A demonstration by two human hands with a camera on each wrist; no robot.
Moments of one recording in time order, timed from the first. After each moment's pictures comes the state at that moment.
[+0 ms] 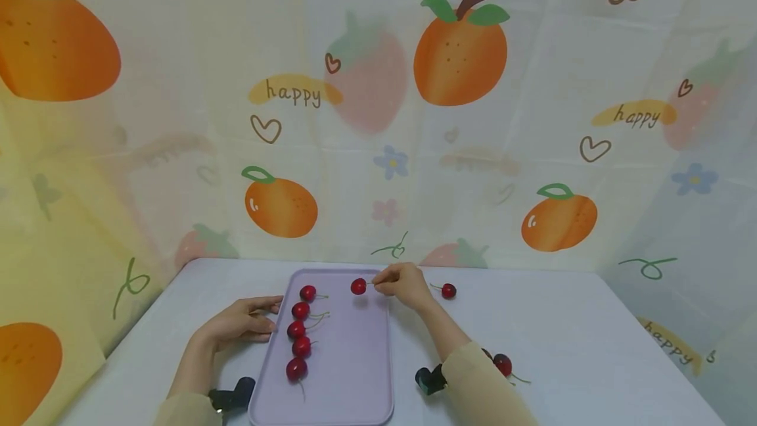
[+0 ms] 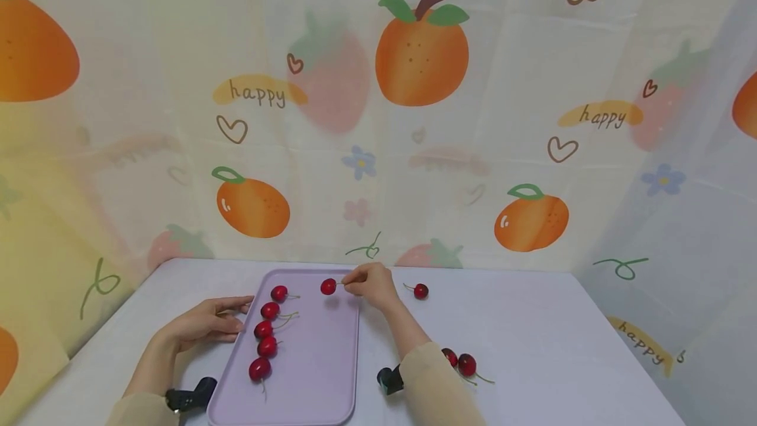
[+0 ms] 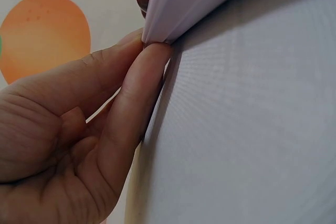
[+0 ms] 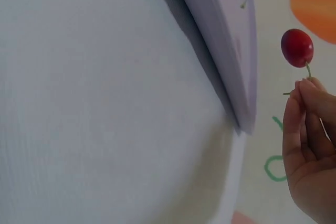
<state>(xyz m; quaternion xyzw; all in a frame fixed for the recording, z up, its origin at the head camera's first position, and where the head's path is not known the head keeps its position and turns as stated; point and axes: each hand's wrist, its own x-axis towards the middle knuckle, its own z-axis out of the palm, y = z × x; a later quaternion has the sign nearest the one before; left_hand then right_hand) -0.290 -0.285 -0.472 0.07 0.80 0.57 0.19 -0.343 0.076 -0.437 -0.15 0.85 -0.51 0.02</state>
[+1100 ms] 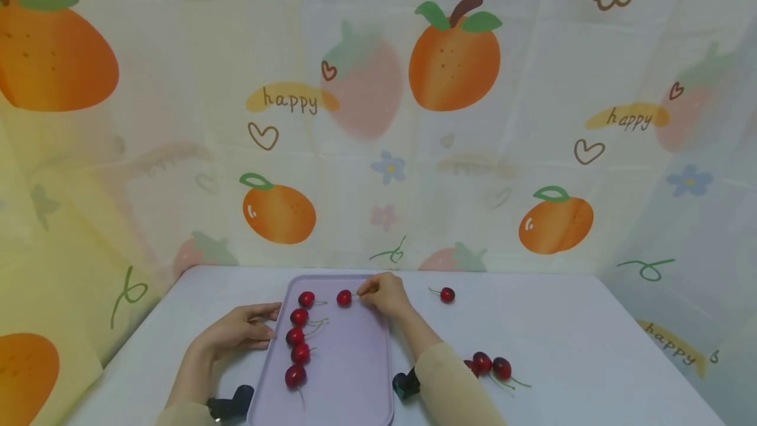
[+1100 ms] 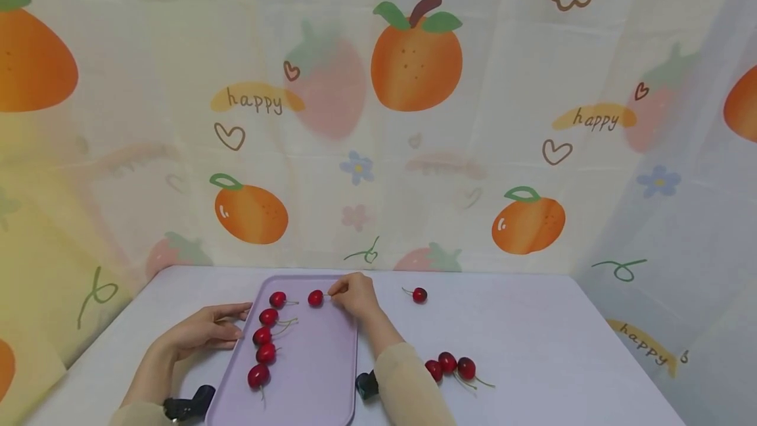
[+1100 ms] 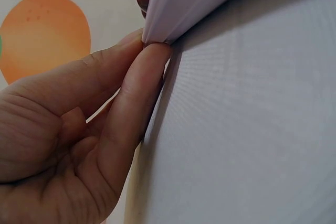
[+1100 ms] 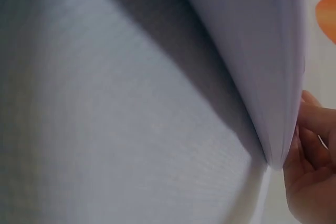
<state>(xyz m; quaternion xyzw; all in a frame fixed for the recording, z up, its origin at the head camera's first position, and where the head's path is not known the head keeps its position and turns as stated) -0.292 -0.284 -0.476 0.04 0.81 0.56 0.18 -0.357 0.041 -0.464 -0.16 0.89 -0.44 -0.02</state>
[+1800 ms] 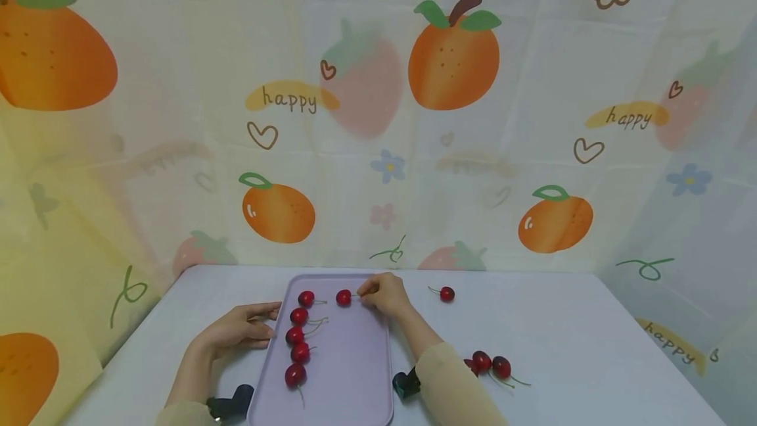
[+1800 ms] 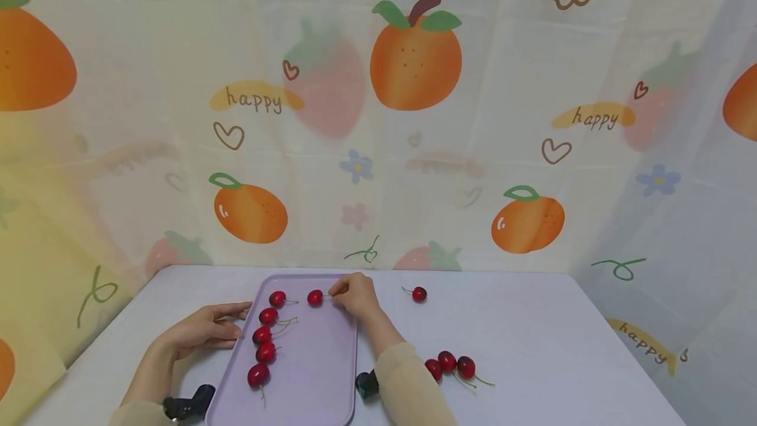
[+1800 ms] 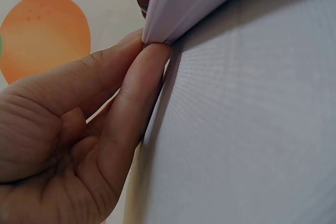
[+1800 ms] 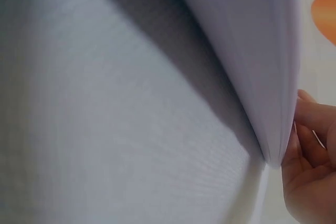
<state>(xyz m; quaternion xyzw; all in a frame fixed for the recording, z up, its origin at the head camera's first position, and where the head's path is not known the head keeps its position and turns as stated) -0.293 -0.285 -0.475 0.05 0.81 0.56 0.18 -0.359 0.044 -0.467 -0.16 0.88 -0.44 -0.01</state>
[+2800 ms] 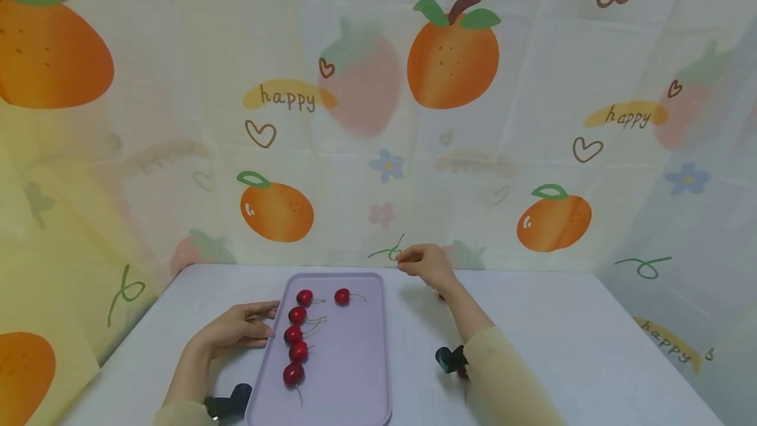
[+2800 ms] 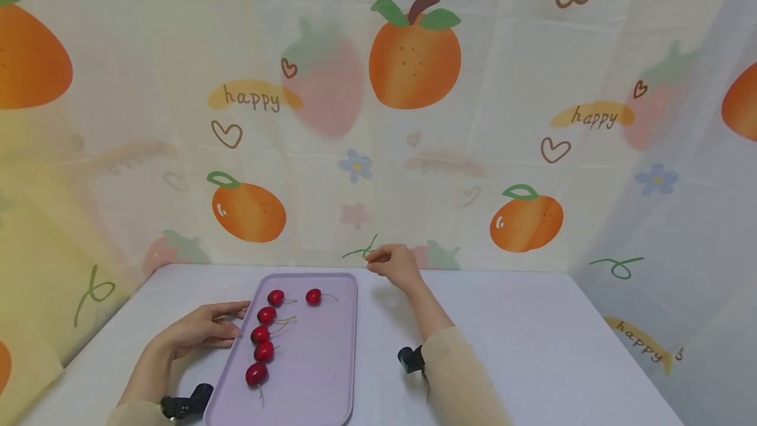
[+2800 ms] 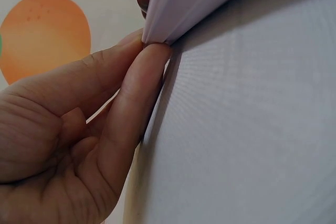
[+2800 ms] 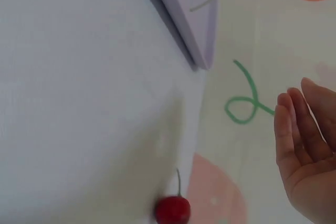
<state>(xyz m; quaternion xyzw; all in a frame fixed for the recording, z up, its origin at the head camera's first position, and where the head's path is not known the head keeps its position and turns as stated) -0.294 -0.284 -0.475 0.04 0.80 0.56 0.19 -0.359 0.122 -0.402 -0.12 0.86 -0.50 -0.01</state>
